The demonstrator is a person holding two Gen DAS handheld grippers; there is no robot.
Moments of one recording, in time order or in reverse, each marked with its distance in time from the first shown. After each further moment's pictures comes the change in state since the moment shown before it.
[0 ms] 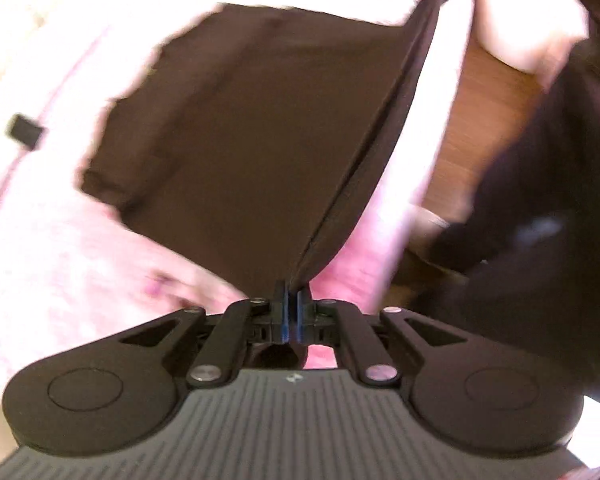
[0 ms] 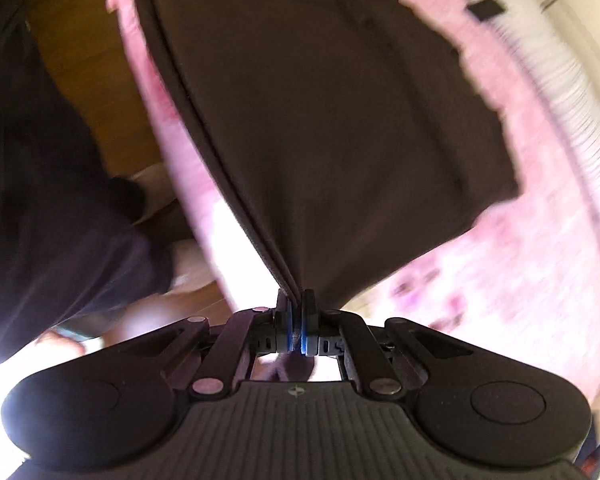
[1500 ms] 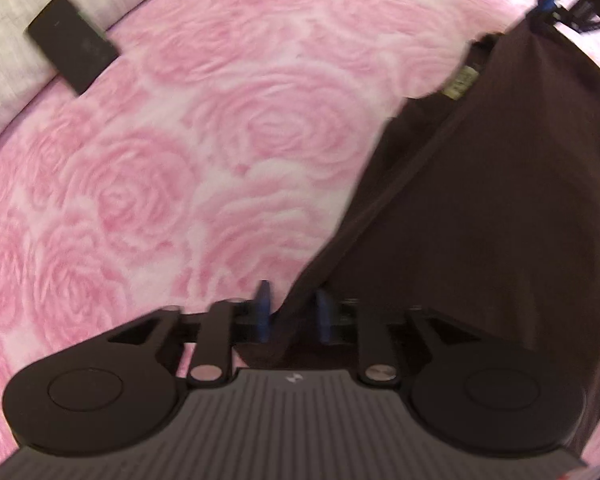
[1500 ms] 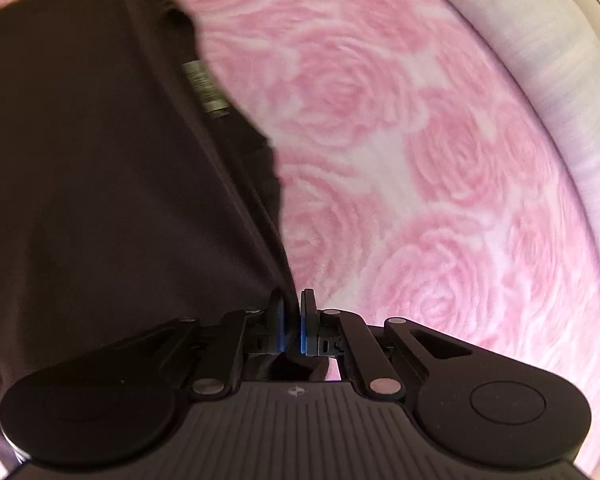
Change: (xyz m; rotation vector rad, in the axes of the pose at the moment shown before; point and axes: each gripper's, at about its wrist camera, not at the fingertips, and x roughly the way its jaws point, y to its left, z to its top) left arm 0.322 0.358 0.221 -0.428 0.127 -0.024; right arm 0.316 -0.436 0.164 0.167 0.064 0.078
